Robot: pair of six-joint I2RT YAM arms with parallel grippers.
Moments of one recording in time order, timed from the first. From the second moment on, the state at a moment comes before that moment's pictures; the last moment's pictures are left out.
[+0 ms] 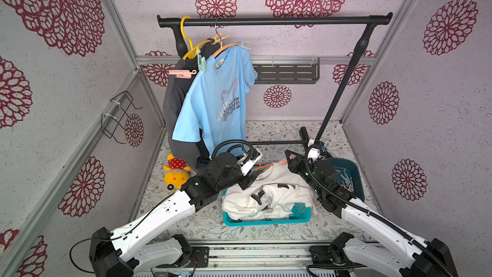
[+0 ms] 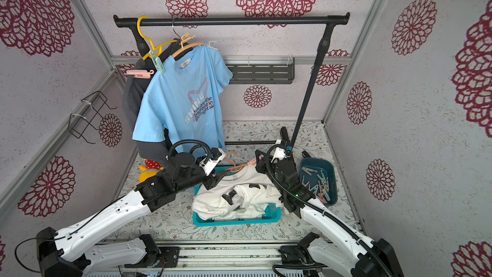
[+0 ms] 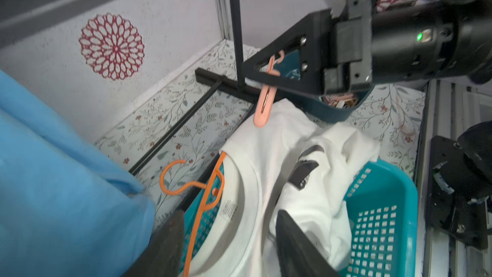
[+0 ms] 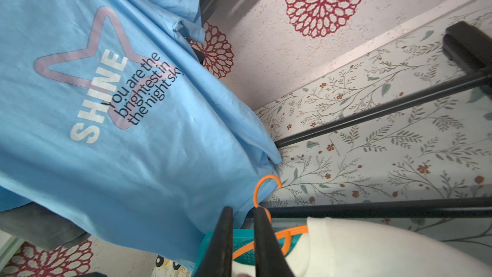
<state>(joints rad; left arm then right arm) -0.81 1.15 1.01 -0.33 0.02 0.13 0.60 0.98 0.62 0.23 0.13 0.80</state>
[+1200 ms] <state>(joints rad) -0.66 1.69 1.33 -0.76 0.02 0.14 0.48 0.78 0.52 0.20 0.07 0.62</state>
